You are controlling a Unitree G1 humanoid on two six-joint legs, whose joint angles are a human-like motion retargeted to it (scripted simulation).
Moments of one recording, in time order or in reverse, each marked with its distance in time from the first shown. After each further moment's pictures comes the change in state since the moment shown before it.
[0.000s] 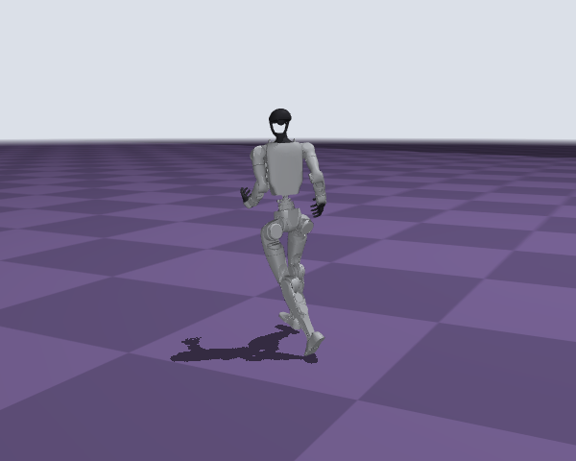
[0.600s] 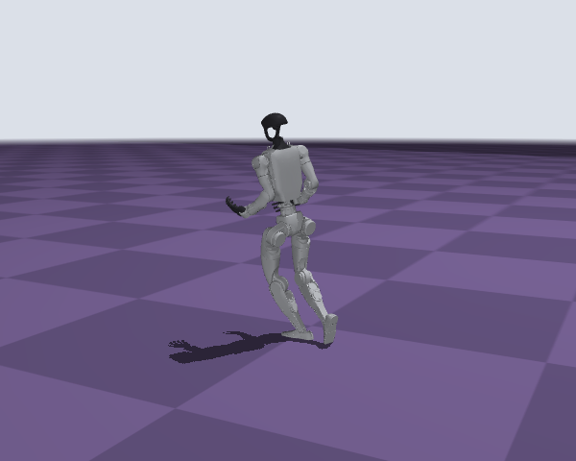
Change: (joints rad) left arm -0.068 -0.033 0.164 0.060 0.034 0.056 0.009; right arm -0.326 0.030 0.190 0.028 -0.031 0.078 0.082; waist 0.320 -0.064 -0.023; left_leg -0.432 0.086 0.286 0.335 -0.760 0.251; right_leg 0.318 0.144 -0.110 0.754 0.448 -0.277
